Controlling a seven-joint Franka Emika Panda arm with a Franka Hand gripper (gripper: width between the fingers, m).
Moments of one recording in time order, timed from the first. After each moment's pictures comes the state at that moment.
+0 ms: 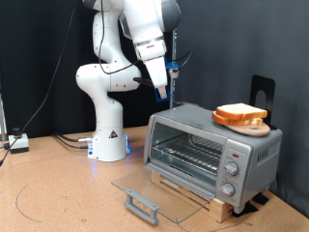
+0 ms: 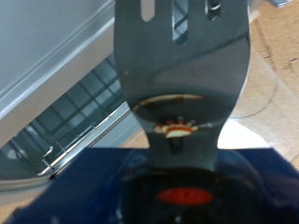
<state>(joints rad) -0.17 -0.63 0.20 -2.61 0.41 2.07 -0.63</state>
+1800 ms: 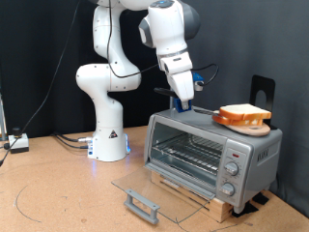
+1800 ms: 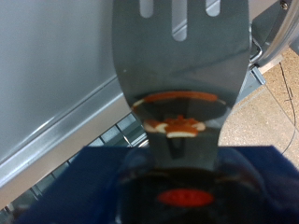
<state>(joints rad) -0.16 -0.47 0.32 -2.53 0.46 2.13 -0.62</state>
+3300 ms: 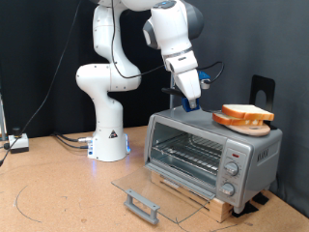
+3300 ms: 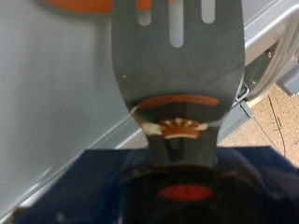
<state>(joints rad) -0.16 -0.47 0.35 -2.53 0.54 2.18 -0.61</state>
